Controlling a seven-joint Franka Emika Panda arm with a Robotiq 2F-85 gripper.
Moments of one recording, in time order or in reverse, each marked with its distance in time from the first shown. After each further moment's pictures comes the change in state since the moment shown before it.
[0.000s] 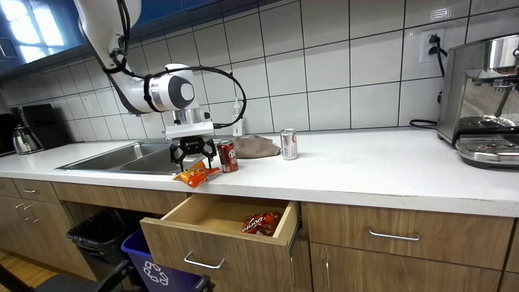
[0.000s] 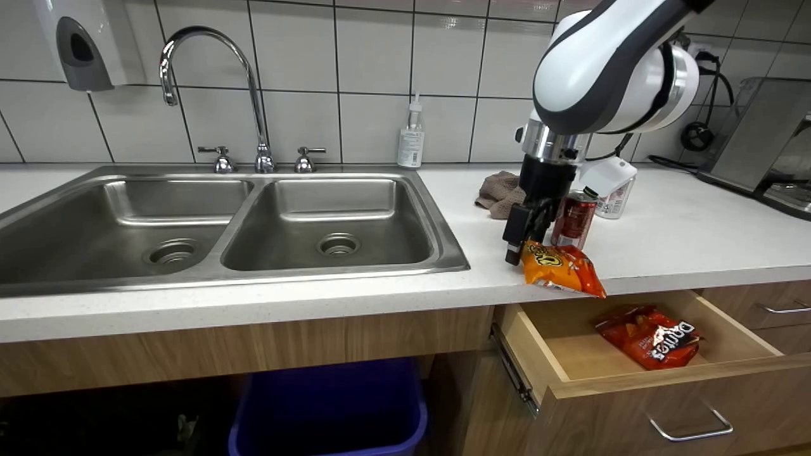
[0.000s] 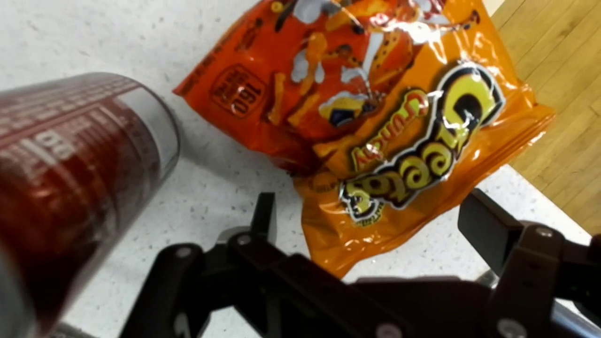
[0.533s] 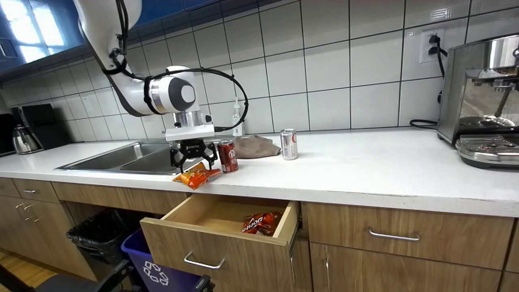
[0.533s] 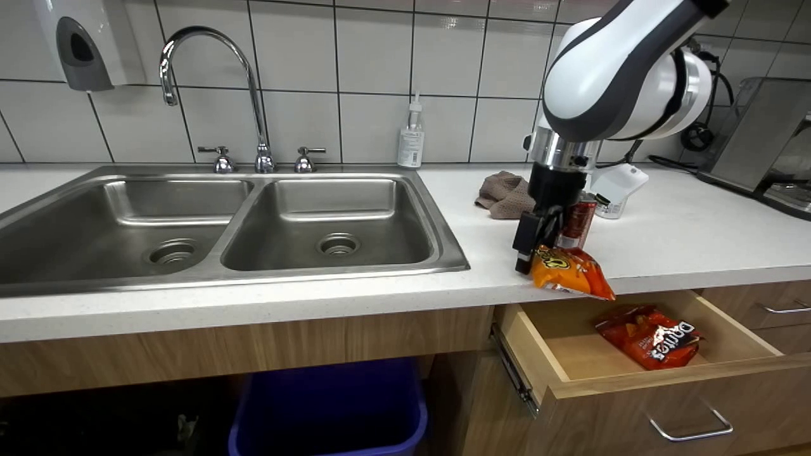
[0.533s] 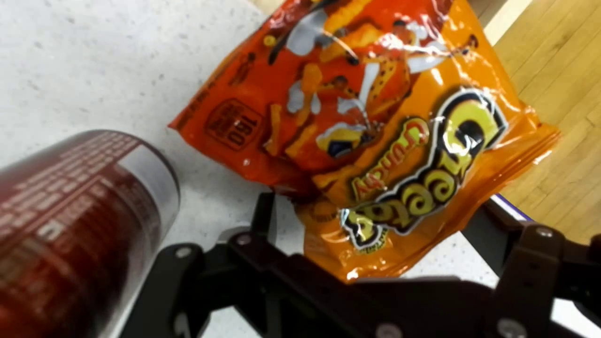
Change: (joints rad) arm -0.014 -0.014 0.000 -0.042 0.000 -0.001 0.000
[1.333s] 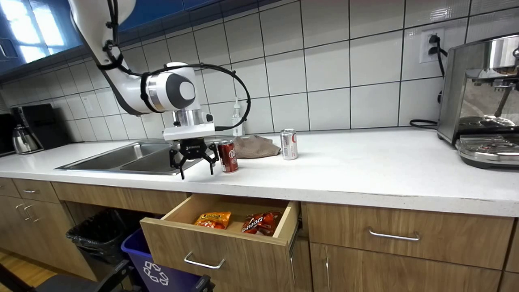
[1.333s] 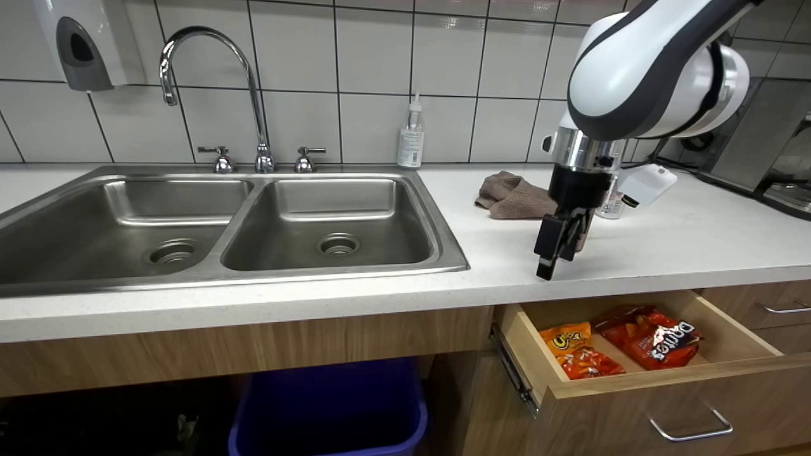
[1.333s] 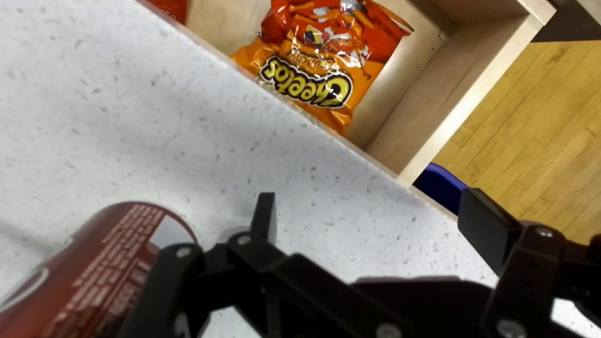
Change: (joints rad) arm -0.022 -0.068 -0.005 -0.087 0.000 0.000 0.000
